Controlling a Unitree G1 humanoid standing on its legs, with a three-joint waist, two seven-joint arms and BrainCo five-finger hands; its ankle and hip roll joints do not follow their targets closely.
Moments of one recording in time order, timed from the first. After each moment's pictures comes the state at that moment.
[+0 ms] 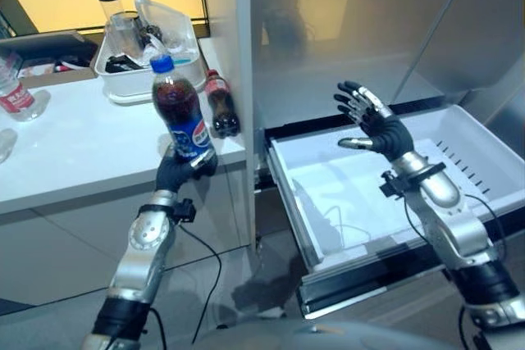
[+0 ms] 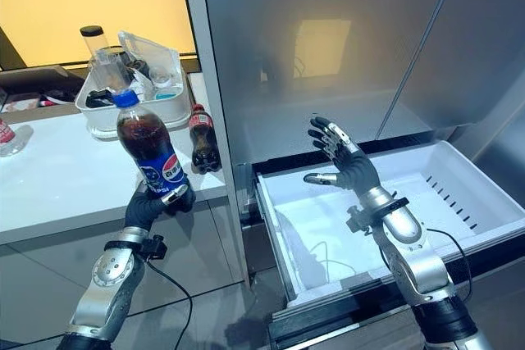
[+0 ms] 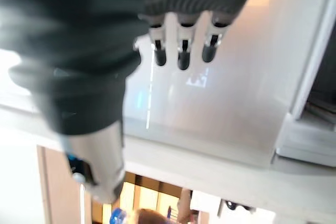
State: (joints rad) left arm 0.04 0.38 -0.06 -0.03 -0.34 -0.14 0.04; right arm -0.13 -0.57 0.11 -0.20 0.50 -0.08 0.21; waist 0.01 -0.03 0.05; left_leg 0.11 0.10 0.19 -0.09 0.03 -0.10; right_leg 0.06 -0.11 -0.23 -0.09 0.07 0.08
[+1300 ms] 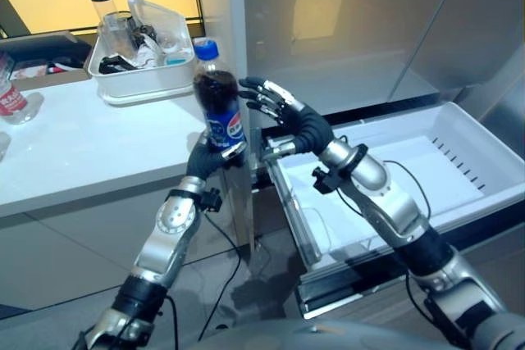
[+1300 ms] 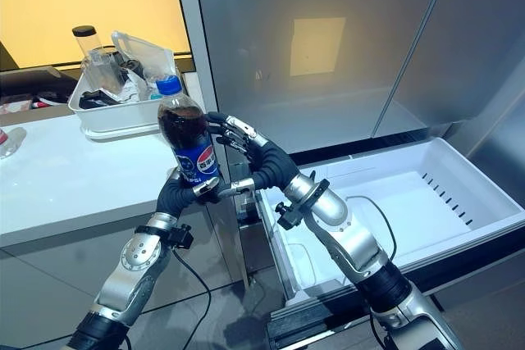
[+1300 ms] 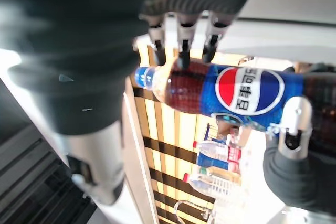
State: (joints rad) left arm -0.09 0.38 -0.24 -0.02 -0.33 -0.14 0.09; right arm -0.44 -0.39 0.47 -0.22 0.46 -0.06 0.21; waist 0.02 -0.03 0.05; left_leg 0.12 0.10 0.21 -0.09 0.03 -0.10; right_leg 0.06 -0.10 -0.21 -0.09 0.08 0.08
